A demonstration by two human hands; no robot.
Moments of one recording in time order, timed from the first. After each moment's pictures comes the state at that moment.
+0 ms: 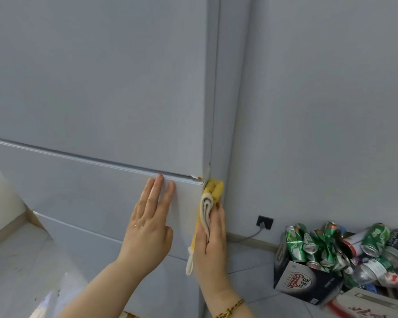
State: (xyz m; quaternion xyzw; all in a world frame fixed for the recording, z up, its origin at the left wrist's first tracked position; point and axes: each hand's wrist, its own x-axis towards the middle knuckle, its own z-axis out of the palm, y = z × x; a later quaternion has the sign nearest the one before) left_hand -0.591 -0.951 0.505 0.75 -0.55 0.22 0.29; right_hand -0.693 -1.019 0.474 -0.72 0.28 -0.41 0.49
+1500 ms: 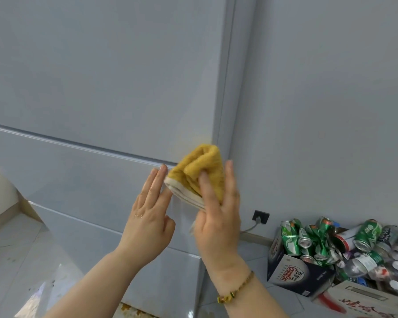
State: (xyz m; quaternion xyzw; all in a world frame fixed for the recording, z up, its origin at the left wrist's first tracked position) left_hand -0.588 -0.944 0.511 0.76 -0.55 0.15 0.32; right_hand -0.686 -1.031 0.514 -0.78 0.20 -0.59 0.06
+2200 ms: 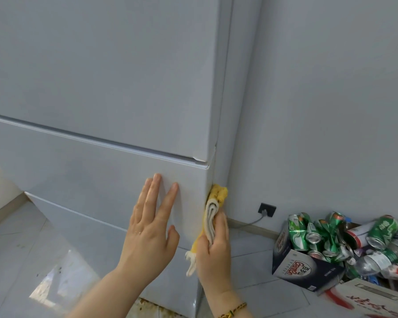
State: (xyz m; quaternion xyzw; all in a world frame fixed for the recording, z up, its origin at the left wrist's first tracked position) left_hand -0.599 -0.950 0.473 0.77 -0.53 0.18 0.32; right_hand -0.693 -1.026 0.436 -0.70 0.32 -0.37 0.51
